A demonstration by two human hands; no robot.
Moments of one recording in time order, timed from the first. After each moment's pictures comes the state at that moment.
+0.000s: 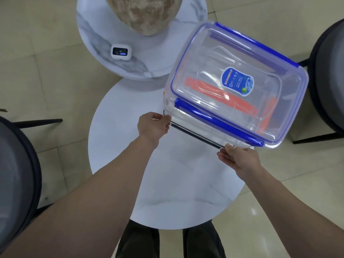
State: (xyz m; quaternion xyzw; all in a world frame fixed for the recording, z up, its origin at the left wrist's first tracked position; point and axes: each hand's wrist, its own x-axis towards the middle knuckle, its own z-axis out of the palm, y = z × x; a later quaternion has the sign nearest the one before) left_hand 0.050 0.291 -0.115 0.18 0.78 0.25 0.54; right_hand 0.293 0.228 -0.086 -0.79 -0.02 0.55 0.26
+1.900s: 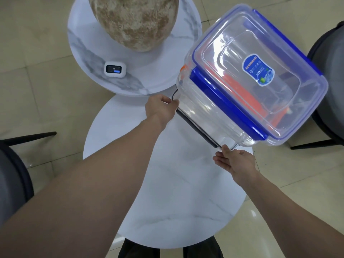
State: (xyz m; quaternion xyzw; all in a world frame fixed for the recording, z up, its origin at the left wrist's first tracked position) left_hand 0.071 0.389 -0.125 0.26 0.77 0.25 0.53; right_hand 0.284 0.263 -0.093 -0.79 -0.02 0.55 0.27
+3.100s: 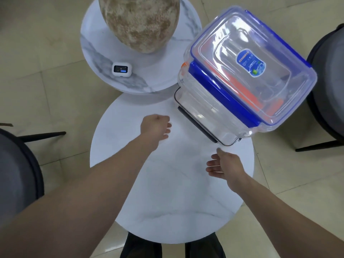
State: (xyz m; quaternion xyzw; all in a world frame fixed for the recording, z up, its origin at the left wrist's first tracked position) left_hand 0.054 0.326 -0.093 0.16 0.76 0.22 0.59; right_hand 0.263 0.239 -0.085 -0.80 -0.10 0.58 0.14
